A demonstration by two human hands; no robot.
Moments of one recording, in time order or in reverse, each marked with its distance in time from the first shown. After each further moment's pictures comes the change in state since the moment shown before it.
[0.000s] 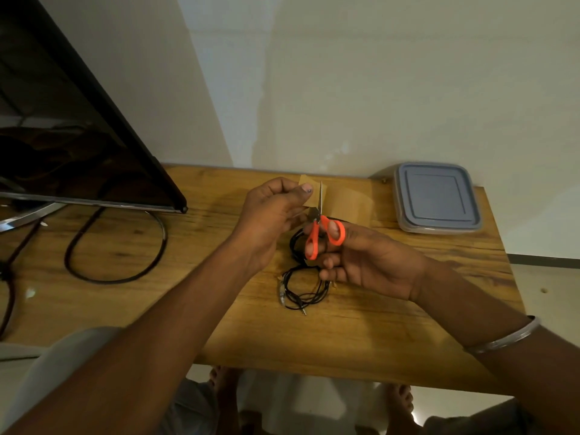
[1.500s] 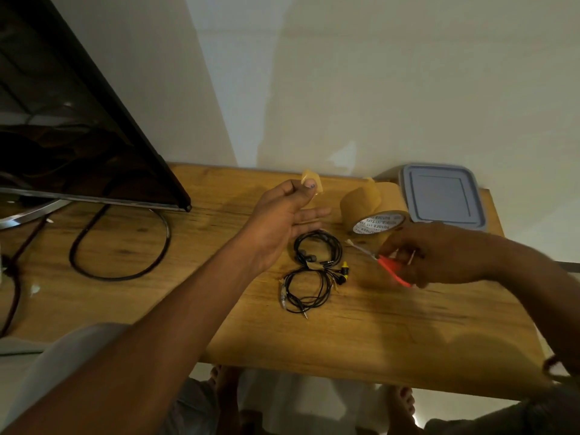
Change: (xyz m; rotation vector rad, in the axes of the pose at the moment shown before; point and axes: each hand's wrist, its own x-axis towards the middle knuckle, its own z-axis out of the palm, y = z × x) left_hand 0.002 -0.003 0.001 -0.015 -0.103 -0.087; right_hand -0.059 -0.057 -0.023 -1.436 0.237 0.408
